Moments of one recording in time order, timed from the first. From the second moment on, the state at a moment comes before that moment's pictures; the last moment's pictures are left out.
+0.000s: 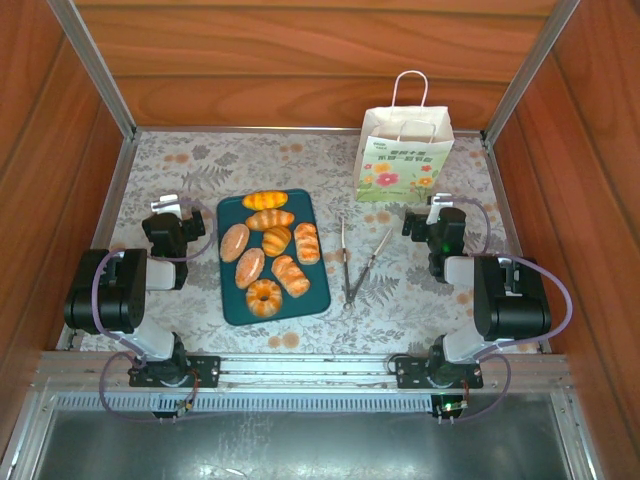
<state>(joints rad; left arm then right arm) 0.00 1.58 0.37 0.83 -0.23 -0.06 0.03 1.55 0.47 0.61 -0.03 0.01</state>
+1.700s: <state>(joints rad) -0.06 0.95 0.80 -0.51 -0.13 -0.58 0.42 1.12 0.97 -0.99 -0.11 0.55</state>
